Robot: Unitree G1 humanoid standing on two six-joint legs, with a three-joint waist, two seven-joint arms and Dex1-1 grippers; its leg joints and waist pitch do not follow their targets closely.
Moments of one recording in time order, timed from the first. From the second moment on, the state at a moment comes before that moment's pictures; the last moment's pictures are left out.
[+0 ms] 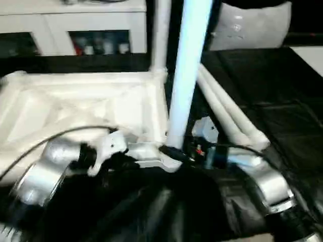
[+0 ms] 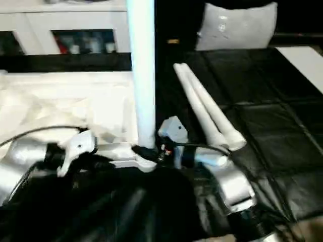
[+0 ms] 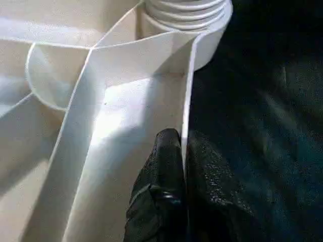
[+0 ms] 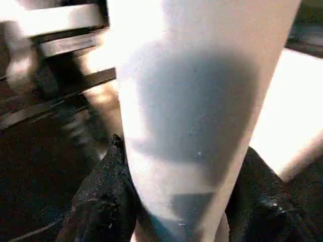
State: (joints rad) left arm -0.23 0.62 -0.21 -0.12 -0.09 0.49 -1.07; right arm -0.26 -0.28 0.25 -0.04 0.24 0.30 0.76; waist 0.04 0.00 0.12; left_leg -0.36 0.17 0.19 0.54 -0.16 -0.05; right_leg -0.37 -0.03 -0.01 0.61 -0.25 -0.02
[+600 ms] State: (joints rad) left arm -0.21 0.41 -0.23 -0.37 -0.03 0.89 -0.71; right arm -0.39 -0.09 0.16 0.14 0.20 0.30 0.50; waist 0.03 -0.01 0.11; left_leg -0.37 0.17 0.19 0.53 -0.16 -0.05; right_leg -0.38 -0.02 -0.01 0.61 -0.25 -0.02
